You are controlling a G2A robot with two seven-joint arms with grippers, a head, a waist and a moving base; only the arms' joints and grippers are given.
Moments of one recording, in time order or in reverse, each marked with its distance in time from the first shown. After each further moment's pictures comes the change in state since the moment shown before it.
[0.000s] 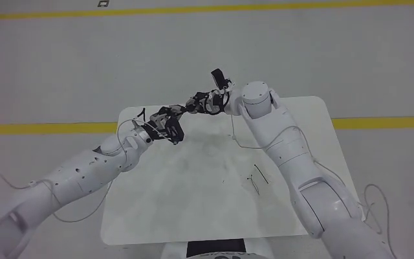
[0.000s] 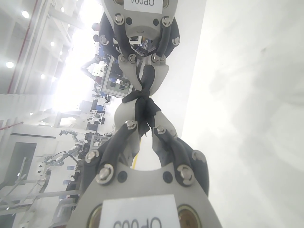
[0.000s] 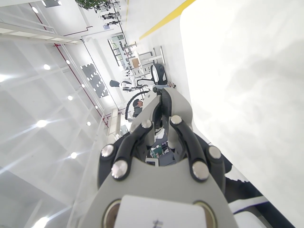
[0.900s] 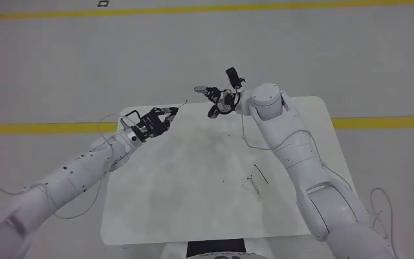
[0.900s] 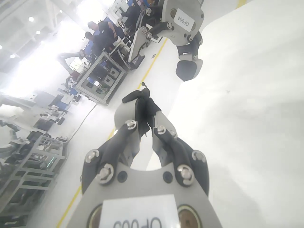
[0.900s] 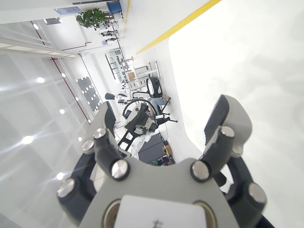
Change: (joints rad) left arm 0.100 0.010 -0.153 0.103 -0.291 -0.256 0.329; right arm -0.042 0.055 0.050 -0.054 -0.063 0.000 -0.041
